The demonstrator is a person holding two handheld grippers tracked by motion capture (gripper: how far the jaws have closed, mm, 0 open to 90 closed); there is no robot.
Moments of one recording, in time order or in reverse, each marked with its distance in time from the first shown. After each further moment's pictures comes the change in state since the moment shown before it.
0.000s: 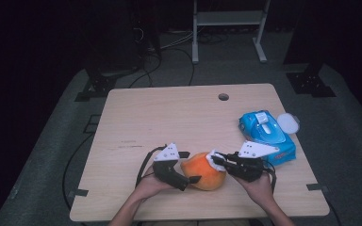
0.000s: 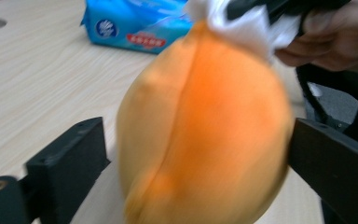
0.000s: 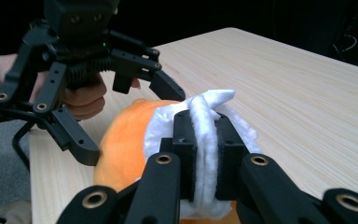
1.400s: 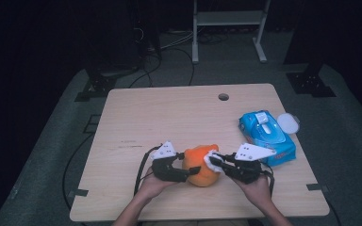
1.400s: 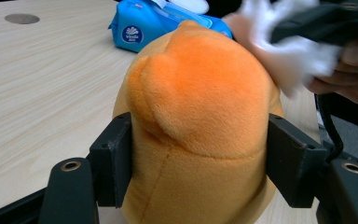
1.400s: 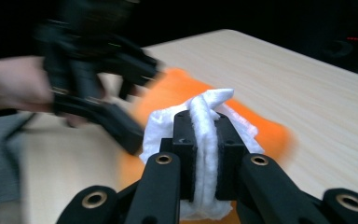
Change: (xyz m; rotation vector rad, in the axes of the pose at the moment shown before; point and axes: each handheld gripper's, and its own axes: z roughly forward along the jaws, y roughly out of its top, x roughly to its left) left arm 0.003 -0.004 -0.002 -0.069 0.069 -0.099; right arm 0.008 0.002 0.003 0.000 -0.034 -0.037
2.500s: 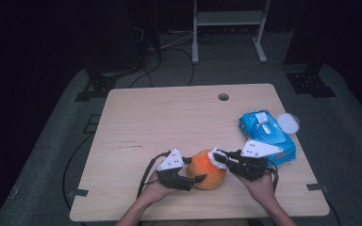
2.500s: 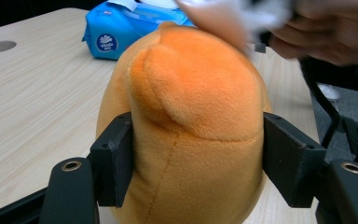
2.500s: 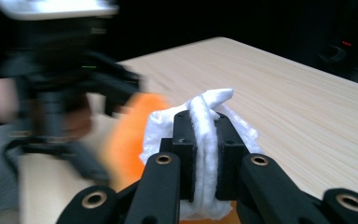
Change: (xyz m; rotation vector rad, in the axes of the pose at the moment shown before) left arm -0.024 -0.002 0.008 0.012 -0.027 0.187; right arm -0.011 0.002 -0.009 -0.032 -0.003 0.017
